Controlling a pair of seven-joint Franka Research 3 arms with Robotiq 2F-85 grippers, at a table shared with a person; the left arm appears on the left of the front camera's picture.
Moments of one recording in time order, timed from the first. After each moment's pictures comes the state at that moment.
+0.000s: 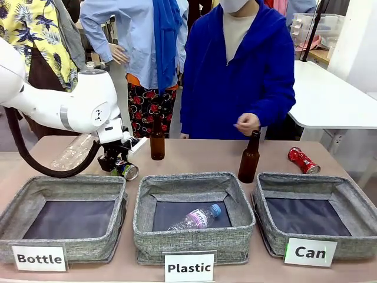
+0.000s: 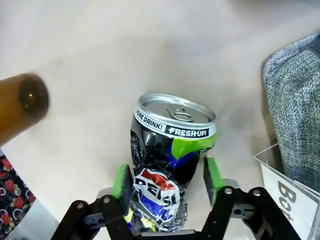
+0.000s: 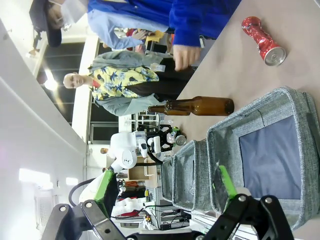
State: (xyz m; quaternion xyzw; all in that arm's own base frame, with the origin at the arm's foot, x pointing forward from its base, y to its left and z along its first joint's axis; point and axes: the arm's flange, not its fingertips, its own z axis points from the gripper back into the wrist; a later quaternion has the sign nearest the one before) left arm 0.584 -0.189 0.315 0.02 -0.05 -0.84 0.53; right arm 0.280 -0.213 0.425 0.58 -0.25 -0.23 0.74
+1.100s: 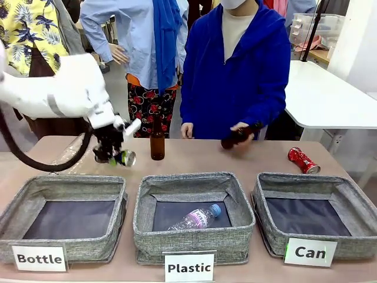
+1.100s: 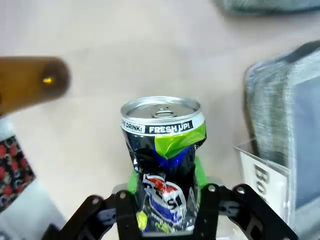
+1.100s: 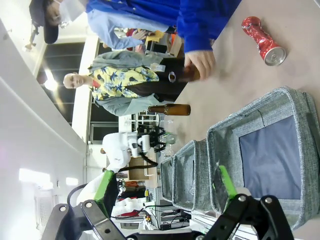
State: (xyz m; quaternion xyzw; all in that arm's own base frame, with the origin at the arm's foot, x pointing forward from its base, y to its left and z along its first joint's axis) left arm 0.581 -0.164 0.367 -0.03 -0.09 -0.81 0.58; right arm 0.280 -0.213 0.425 0.58 -0.25 -0.23 0.74
